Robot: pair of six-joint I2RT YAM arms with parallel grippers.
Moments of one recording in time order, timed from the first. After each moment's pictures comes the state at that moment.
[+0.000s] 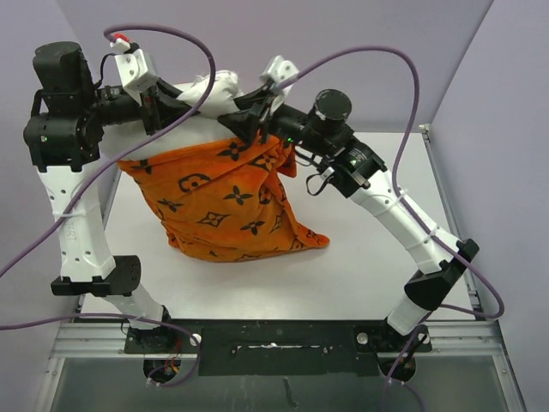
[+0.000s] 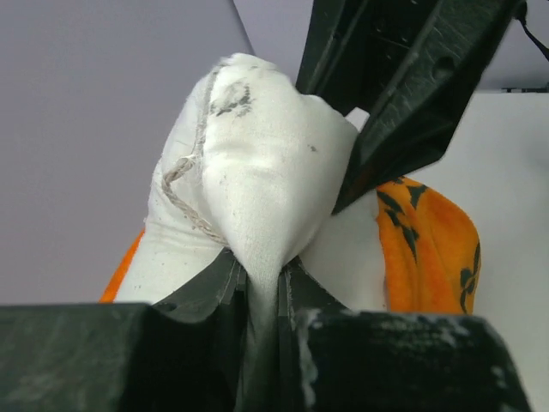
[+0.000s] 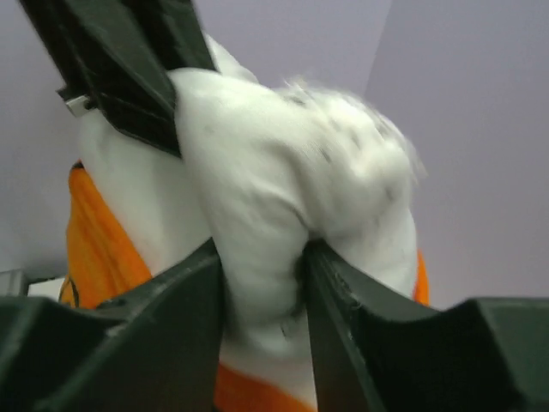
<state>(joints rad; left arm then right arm) -0.01 1.68 2.57 -1.16 1.17 0.53 0.84 1.66 1.98 -0.12 -0.34 -0.15</state>
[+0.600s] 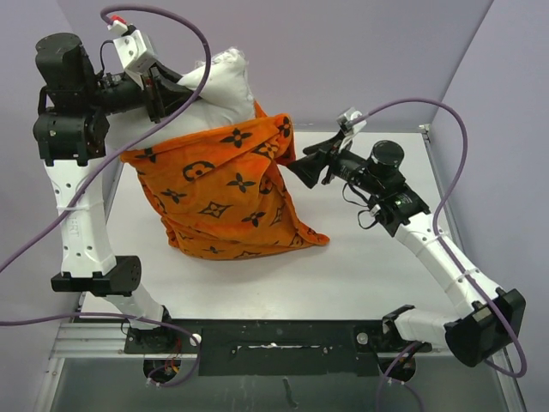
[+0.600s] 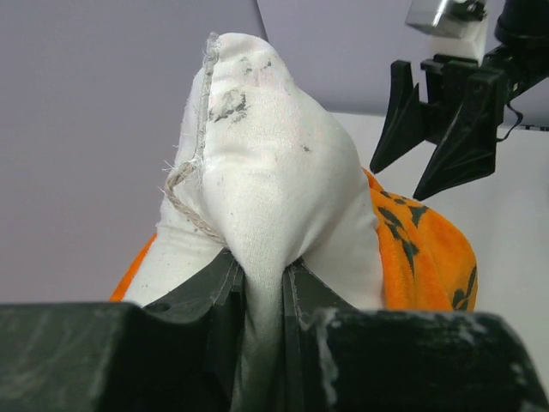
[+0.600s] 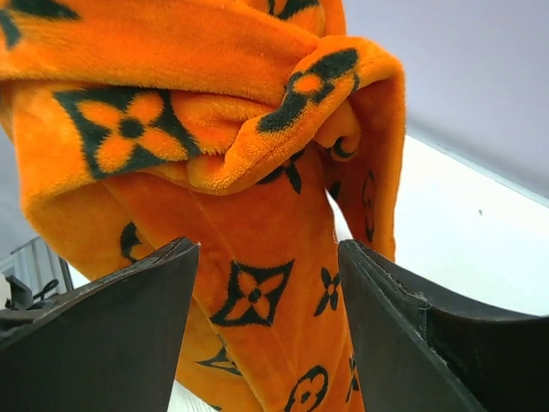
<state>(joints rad) -0.02 1.67 2.45 -0.86 1.11 0.29 0.45 1.20 1.14 0.08 -0.48 0.24</state>
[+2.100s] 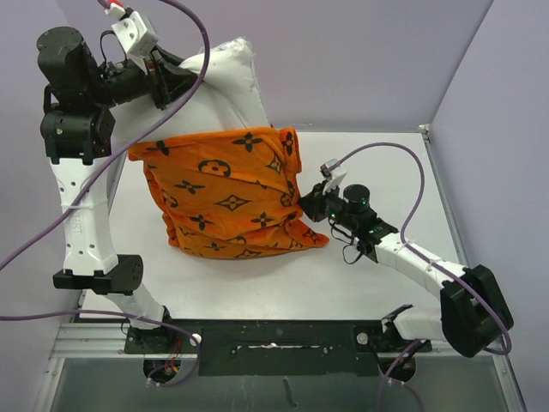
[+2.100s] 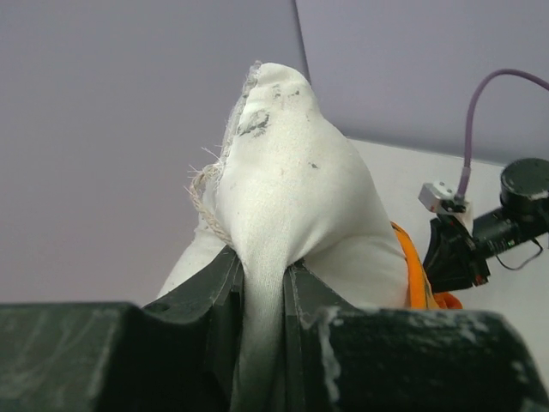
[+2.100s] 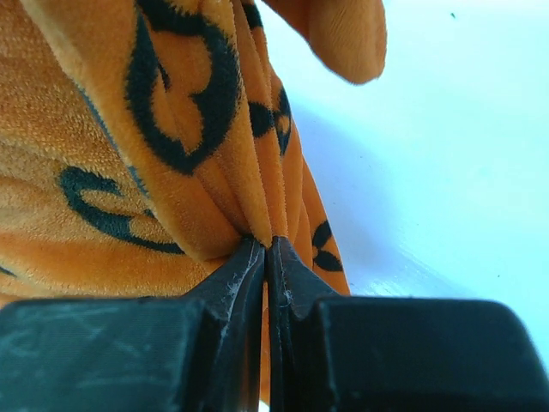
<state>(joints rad) -0.05 1.67 2.48 -0.71 1.01 0.14 0.50 1.26 0.69 0.30 -0.27 0.21</state>
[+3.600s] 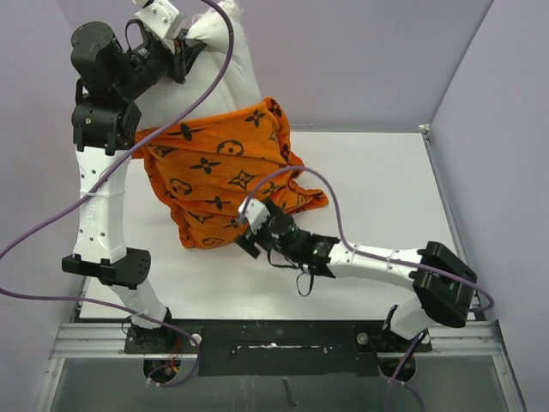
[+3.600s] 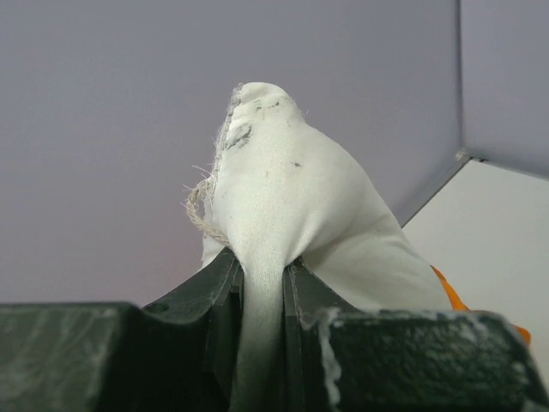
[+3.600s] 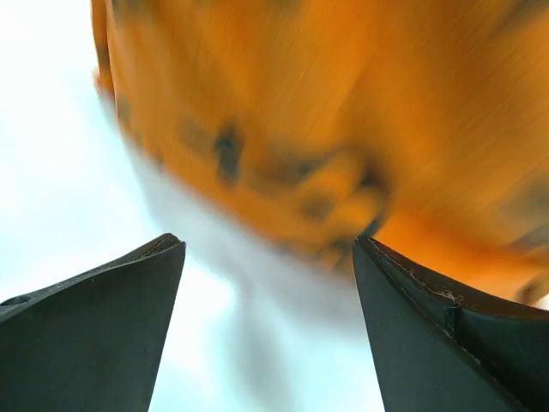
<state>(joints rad) -0.19 1.74 2.48 -0.54 0.55 0.22 1.05 1.49 1.00 0.22 0.20 -0.22</state>
